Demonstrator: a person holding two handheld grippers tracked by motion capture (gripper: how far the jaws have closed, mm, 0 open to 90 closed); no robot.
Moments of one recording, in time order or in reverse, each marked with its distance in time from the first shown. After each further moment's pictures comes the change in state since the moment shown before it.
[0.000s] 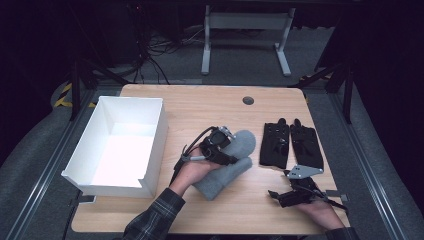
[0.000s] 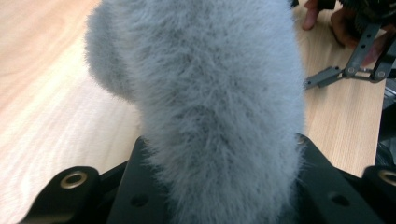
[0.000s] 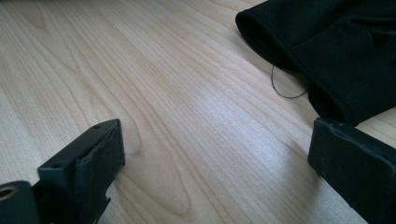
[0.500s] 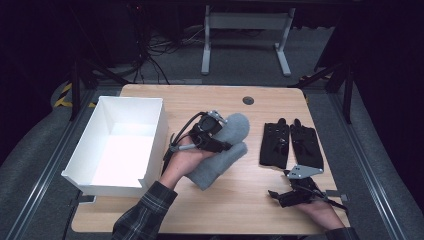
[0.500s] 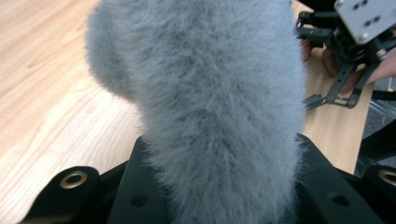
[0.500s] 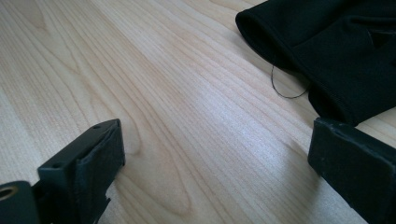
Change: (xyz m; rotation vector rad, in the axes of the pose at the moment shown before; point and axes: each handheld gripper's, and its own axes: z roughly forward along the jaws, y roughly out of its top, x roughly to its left) left arm -0.001 0.017 -0.059 -0.063 0.065 -0.026; right arm 0.000 0.000 0.000 0.000 0.000 -0.001
